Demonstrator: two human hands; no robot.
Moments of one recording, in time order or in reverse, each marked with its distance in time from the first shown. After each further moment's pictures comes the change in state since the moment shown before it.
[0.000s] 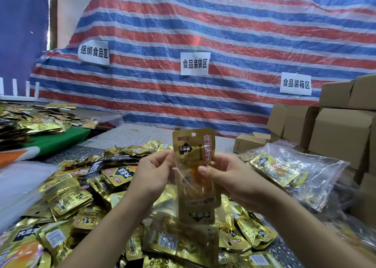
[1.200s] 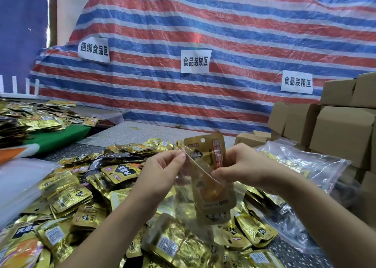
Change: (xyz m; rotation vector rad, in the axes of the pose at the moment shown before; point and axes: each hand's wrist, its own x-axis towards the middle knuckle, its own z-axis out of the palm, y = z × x) left_hand -0.003 -0.002 0.007 0.023 -0.022 -0.012; right_hand 0.001 -0.026 -0.026 -0.586 -0.027 0.098
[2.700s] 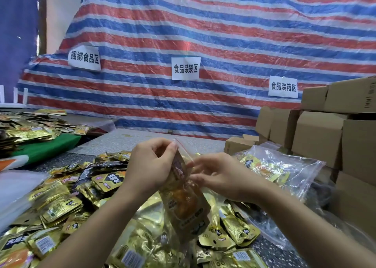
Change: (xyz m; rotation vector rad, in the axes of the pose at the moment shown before) left_hand 0.008 0.046 0.012 0.475 0.230 0.307; right_hand -0.019 -0.015 0.010 -0.142 0.094 -0.127
